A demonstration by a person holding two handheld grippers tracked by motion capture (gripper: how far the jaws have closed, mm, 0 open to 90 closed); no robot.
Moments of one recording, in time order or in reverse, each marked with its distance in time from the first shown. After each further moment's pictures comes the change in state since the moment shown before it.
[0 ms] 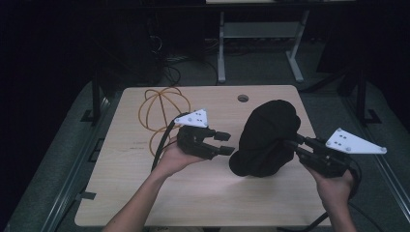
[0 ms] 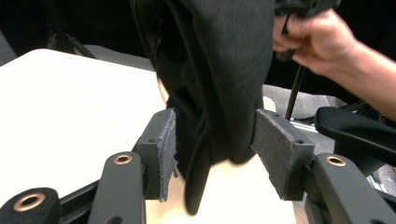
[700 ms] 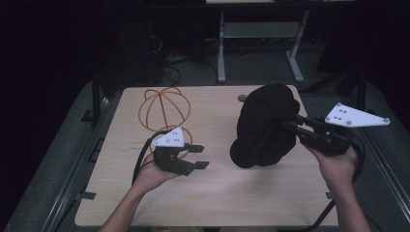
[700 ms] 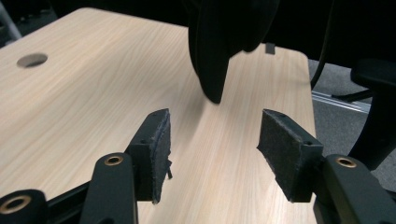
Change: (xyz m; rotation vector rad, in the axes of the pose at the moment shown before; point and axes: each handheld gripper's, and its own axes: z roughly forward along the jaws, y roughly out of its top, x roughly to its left) left arm -0.013 -0.061 -0.039 0.076 0.152 -0.009; right arm -0.013 0.050 0.014 0.037 0.020 -0.045
